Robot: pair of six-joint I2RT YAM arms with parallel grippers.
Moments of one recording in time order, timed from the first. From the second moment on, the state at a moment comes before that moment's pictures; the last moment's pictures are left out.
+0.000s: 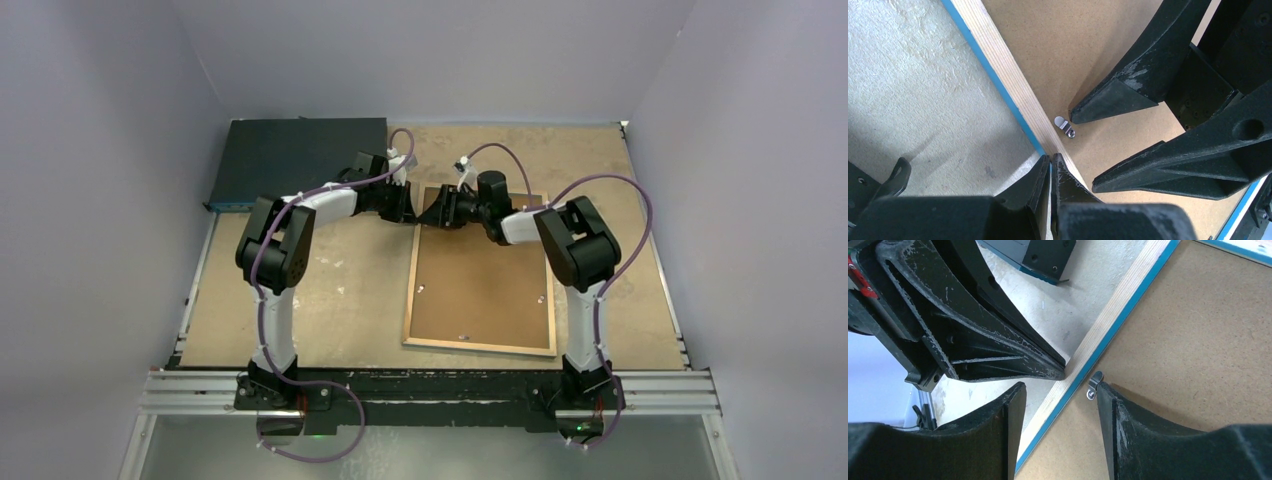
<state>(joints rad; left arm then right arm) -0.37 2.08 1.38 -0.16 0.55 -0.15 0.41 2.10 1.11 0.53 -0.66 0.60</state>
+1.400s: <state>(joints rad) -0.37 2.08 1.37 -0.15 0.55 -0.15 0.41 2.17 1.20 0.48 -0.81 0.48</state>
